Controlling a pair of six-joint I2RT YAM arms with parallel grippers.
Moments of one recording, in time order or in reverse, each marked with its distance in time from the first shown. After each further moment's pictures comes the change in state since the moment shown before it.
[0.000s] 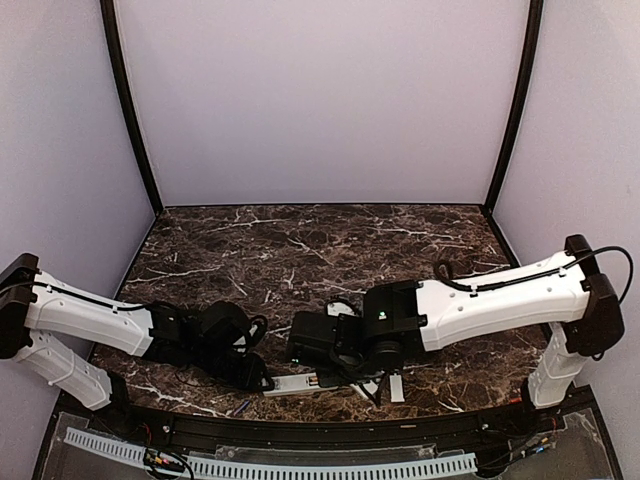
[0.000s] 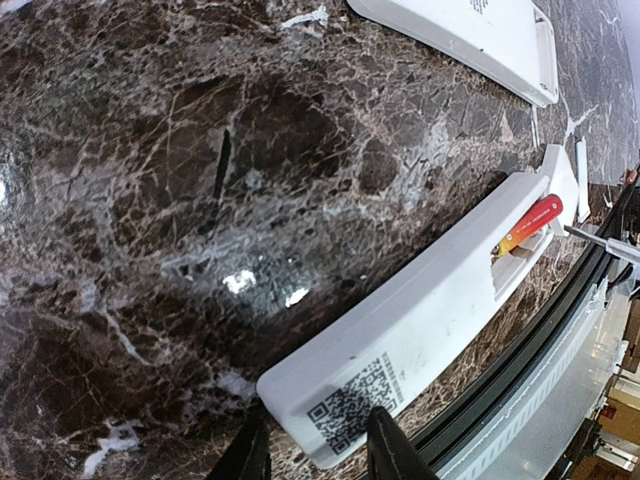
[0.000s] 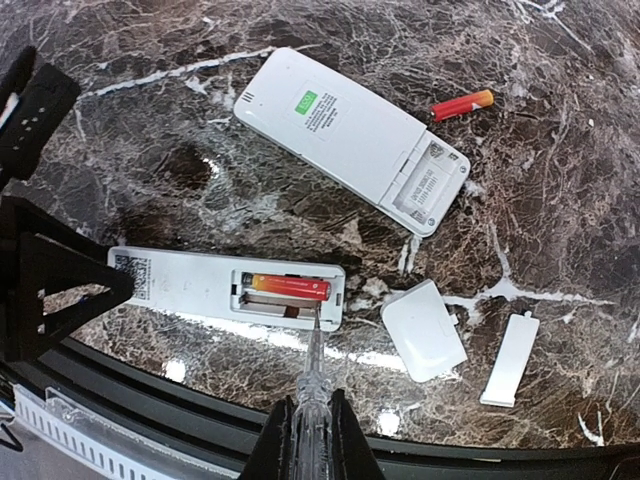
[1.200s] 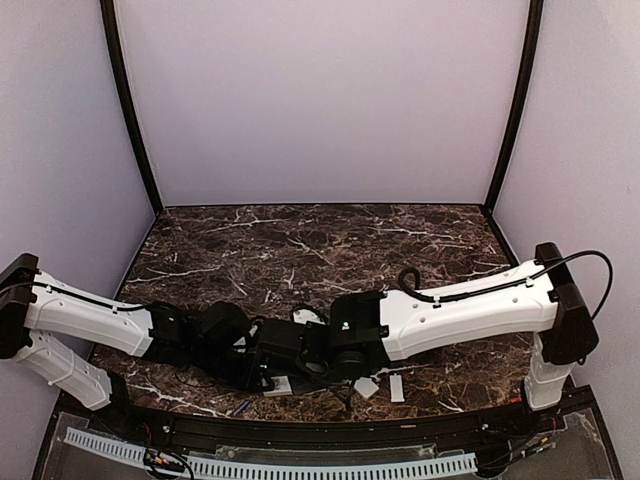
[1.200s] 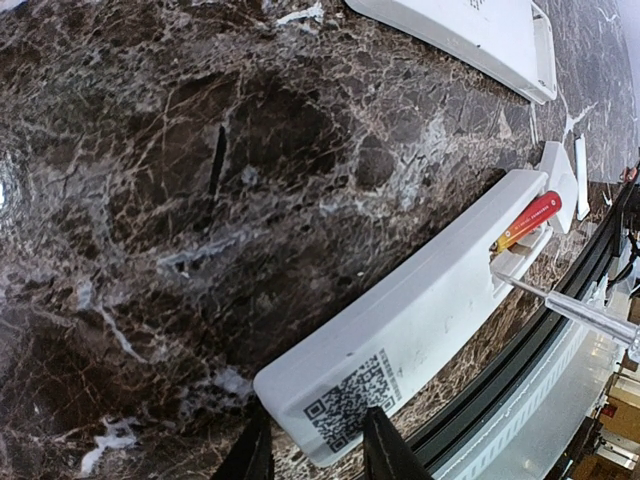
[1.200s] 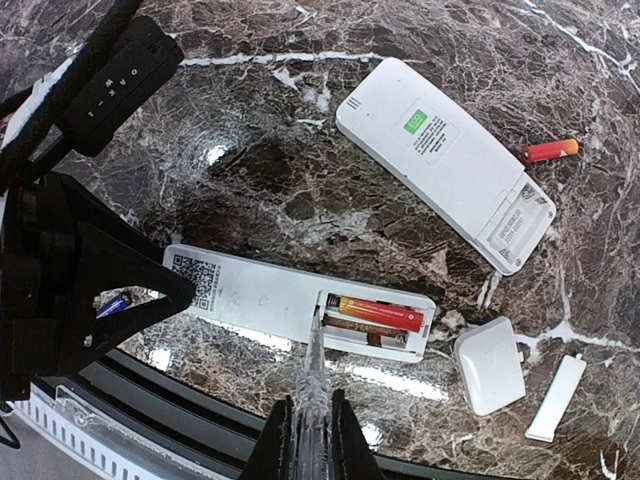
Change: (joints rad) left arm -0.005 -0.002 0.000 0.000 -0.001 0.000; right arm 0.024 0.139 0.141 0.046 0.000 -0.123
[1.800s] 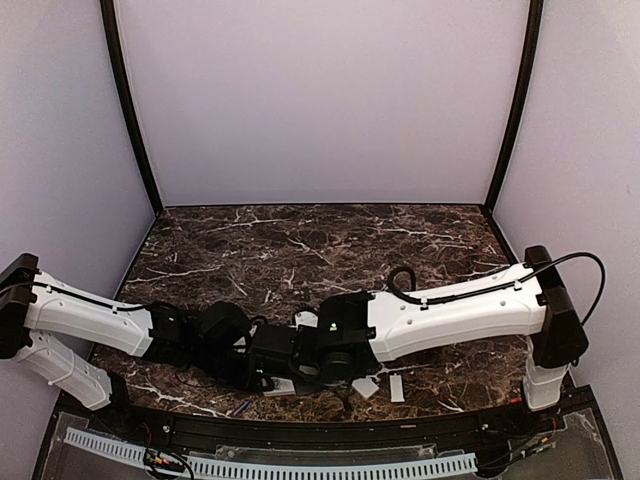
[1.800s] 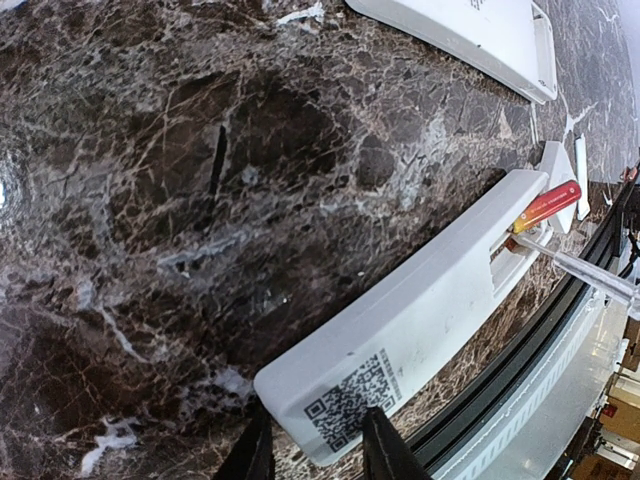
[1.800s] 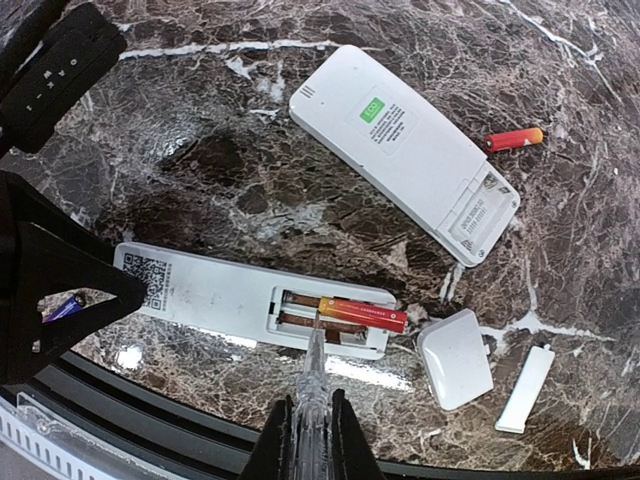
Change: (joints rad) left arm 0.000 0.000 0.000 0.000 0.000 0.000; right arm 0.001 0.053 0.063 -0.119 0.029 0.020
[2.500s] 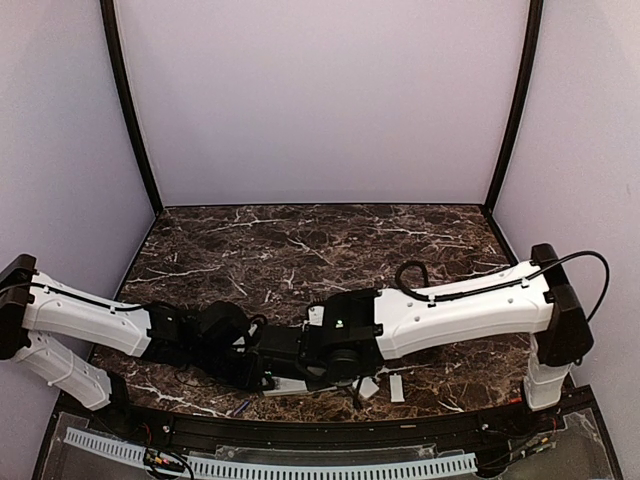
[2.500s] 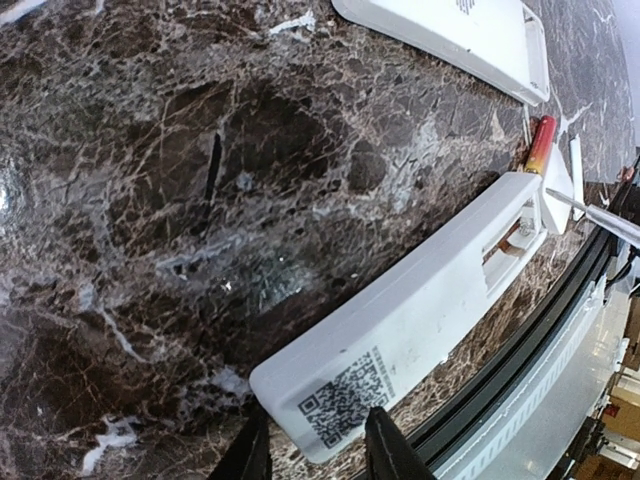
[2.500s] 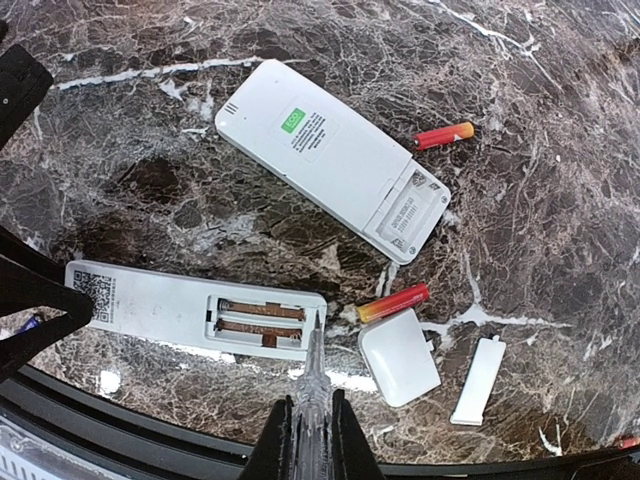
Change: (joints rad) left arm -0.002 -0.003 0.000 0.000 -0.005 0.000; right arm 0.000 -0.010 0.008 -0.114 0.069 0.070
